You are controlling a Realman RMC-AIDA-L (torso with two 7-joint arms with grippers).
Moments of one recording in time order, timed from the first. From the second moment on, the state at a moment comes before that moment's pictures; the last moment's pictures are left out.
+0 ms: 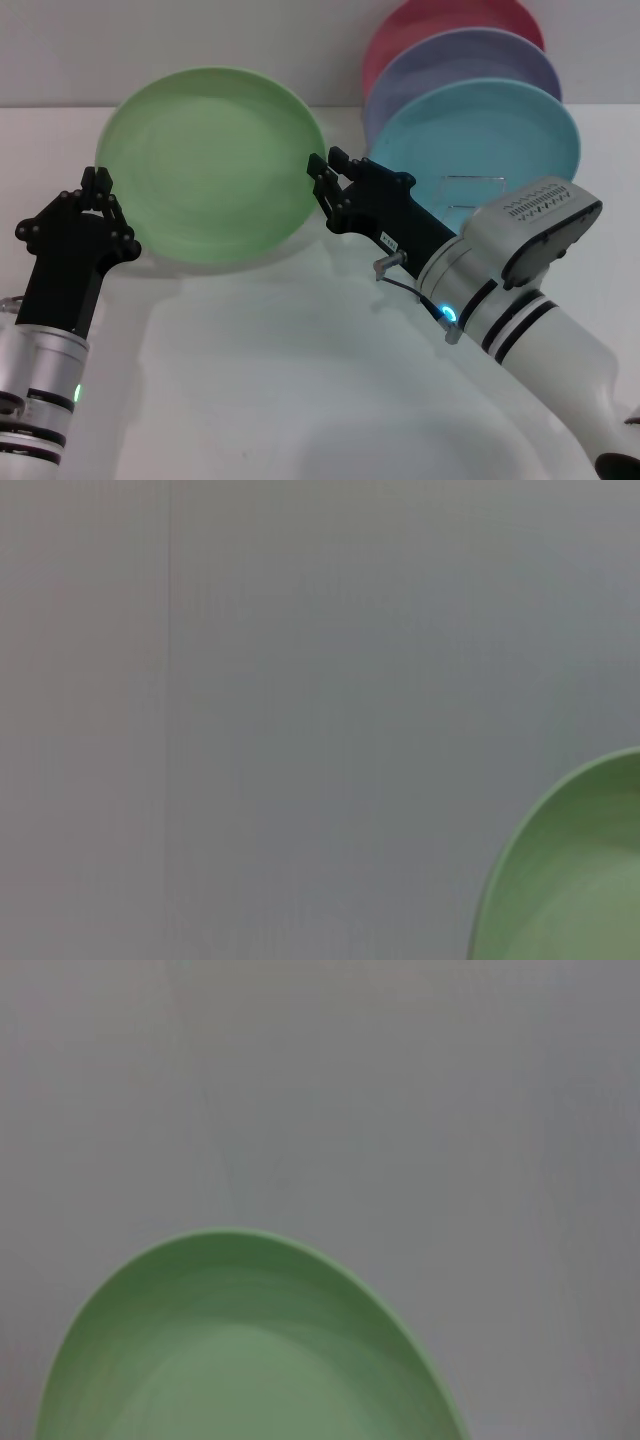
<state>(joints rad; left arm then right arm) -0.28 -2.08 -0.45 -0.56 1.87 1.31 0.29 0.73 2.09 0.01 0.50 -1.62 -1.06 0.17</state>
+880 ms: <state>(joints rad) -0.28 -2.08 -0.44 -0.56 1.87 1.31 0.29 0.73 2.09 0.02 0.50 -1.62 -1.05 0.17</state>
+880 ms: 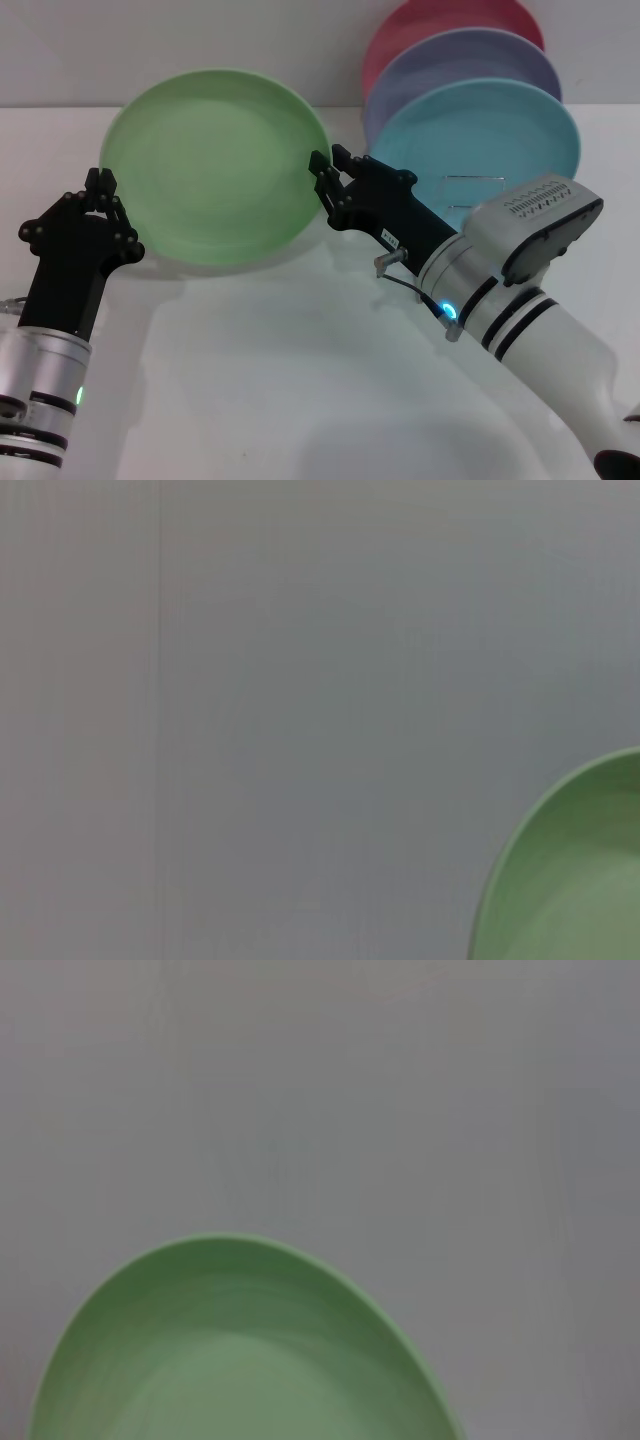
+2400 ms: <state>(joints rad) -0.29 -2.08 -0.44 -0.56 1.87 1.31 0.29 0.74 2.09 0.03 0.49 -1.62 -1.03 0.17</state>
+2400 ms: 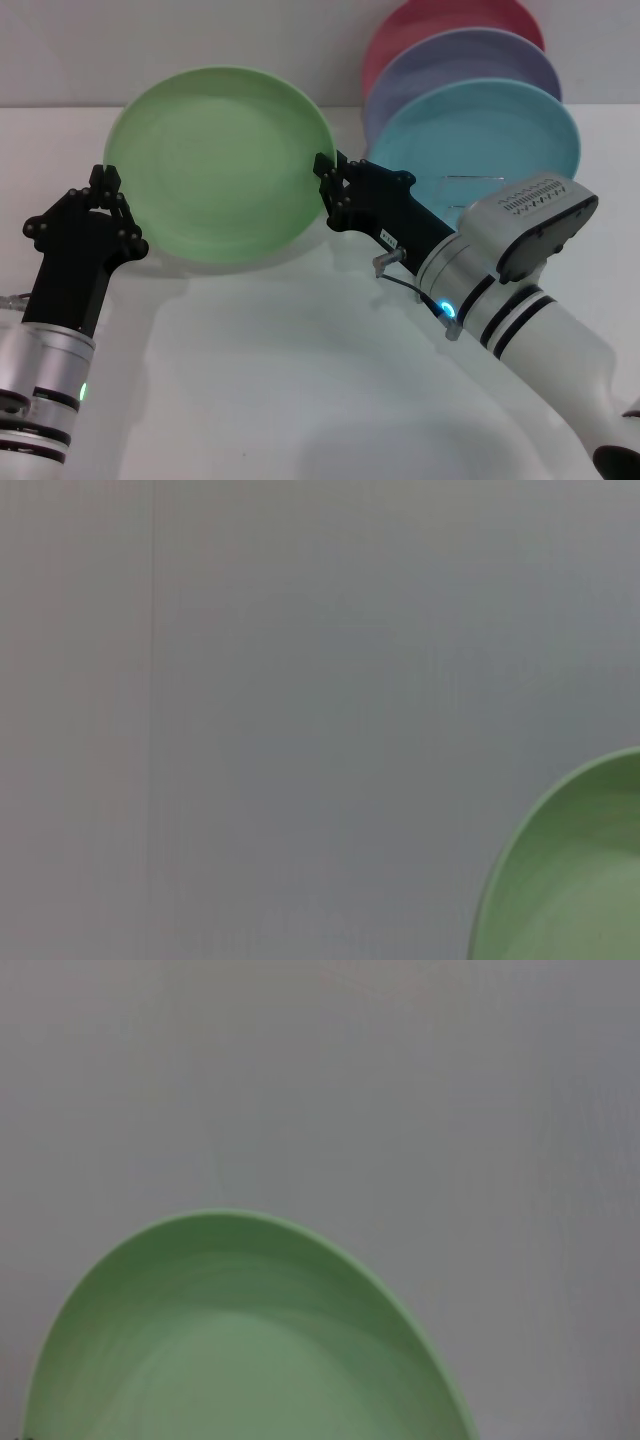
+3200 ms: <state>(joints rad) -0.29 -2.08 -0.44 -0.56 1.87 1.30 0.29 0.74 2.09 0.03 0.49 -1.62 -1.02 0.17</state>
